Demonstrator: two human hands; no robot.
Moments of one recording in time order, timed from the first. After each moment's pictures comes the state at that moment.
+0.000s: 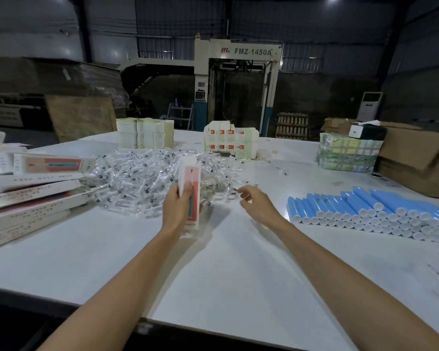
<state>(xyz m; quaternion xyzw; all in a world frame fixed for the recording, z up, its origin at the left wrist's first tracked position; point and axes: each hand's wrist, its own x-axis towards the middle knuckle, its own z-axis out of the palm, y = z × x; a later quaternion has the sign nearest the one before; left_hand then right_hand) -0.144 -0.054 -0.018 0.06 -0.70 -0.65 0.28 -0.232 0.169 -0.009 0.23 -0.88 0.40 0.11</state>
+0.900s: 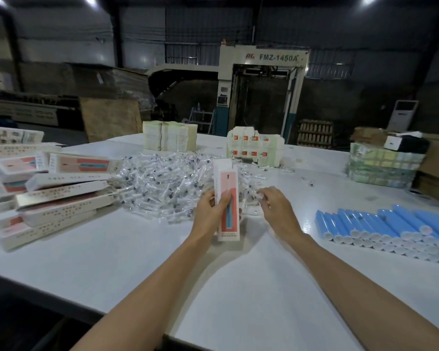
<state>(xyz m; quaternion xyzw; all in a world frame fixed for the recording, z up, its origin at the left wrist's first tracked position) -0.137 -0.041 -0.007 0.02 -0.64 -0.74 0.21 -0.259 0.141 -0.016 0.30 -0.85 0.31 0.30</state>
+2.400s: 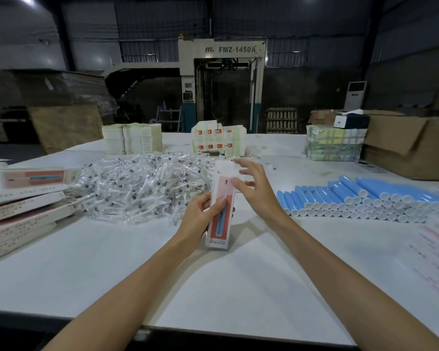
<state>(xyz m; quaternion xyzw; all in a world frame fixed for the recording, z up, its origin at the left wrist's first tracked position) -0.123 0.008 -0.018 -0.11 -0.66 -0.73 0.10 -0.166 0.184 0.035 0.27 -0.76 0.56 0.20</state>
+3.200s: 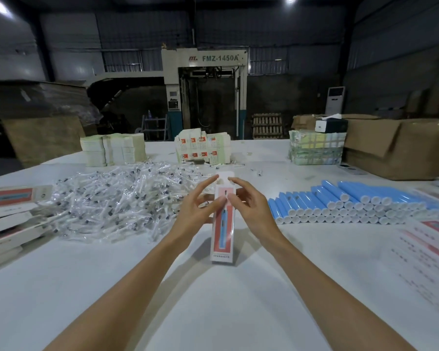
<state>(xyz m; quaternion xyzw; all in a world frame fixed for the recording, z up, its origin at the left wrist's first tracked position) -0.158 0.036 0.012 -0.18 -0.70 -0.68 0.13 -0.172 0.214 0.011 0.27 -0.69 0.65 0.18</state>
